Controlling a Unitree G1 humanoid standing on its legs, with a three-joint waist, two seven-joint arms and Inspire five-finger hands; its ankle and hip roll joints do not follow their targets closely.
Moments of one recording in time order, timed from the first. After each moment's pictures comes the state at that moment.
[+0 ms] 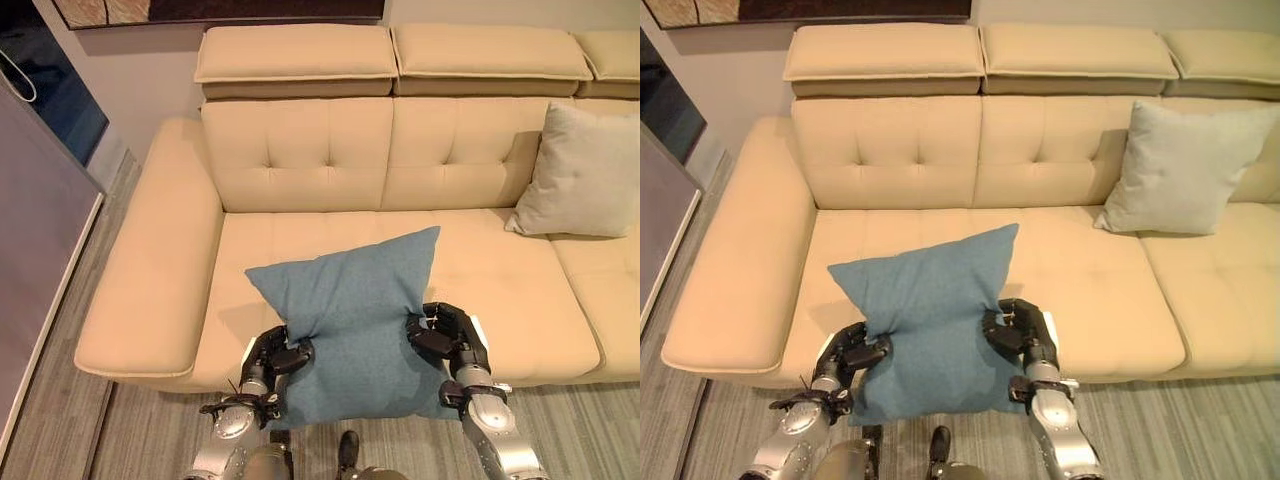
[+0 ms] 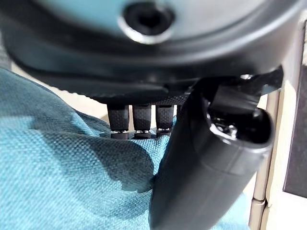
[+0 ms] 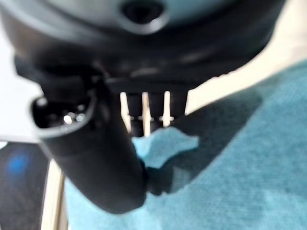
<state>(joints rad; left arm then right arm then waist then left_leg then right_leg) 0.02 0.26 -0.38 0.38 -0.55 -0.13 0.16 0.05 -0.34 0.15 0.26 0.29 -0.15 -0.20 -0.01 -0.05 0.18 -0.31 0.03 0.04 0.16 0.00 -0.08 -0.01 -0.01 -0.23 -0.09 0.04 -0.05</state>
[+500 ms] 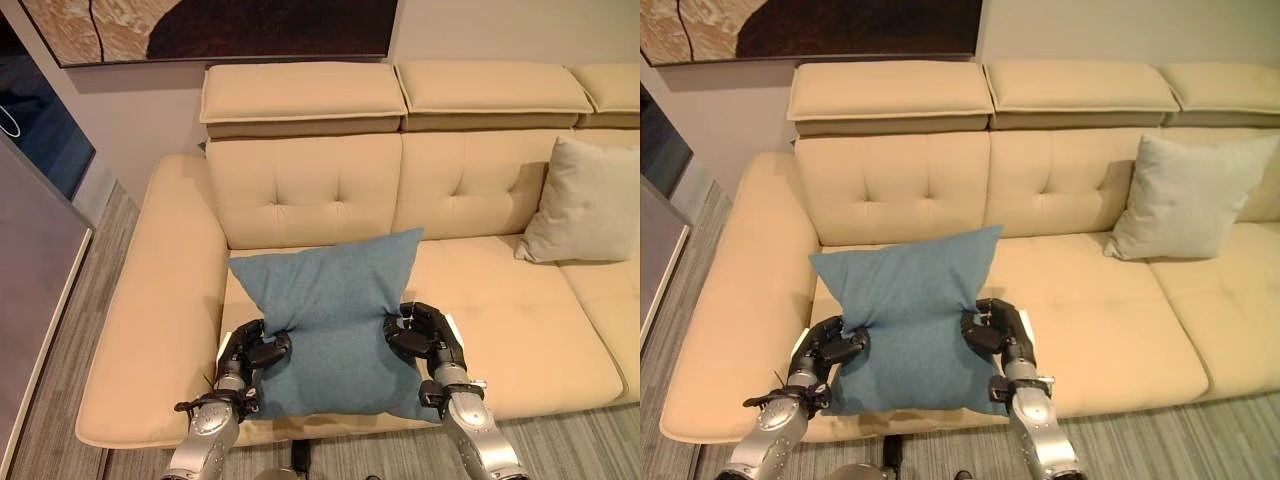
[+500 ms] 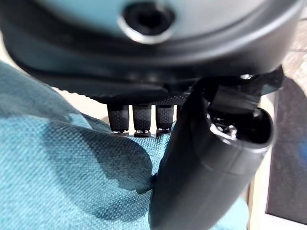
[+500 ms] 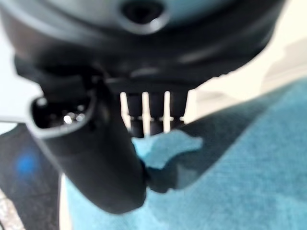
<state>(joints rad) 0.03 0.33 -0.30 0.34 -0.55 -0.13 0.17 0.01 -0.27 0.20 0.25 0.28 -0.14 -0.17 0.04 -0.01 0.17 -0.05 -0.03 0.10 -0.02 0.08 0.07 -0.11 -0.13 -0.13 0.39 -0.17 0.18</state>
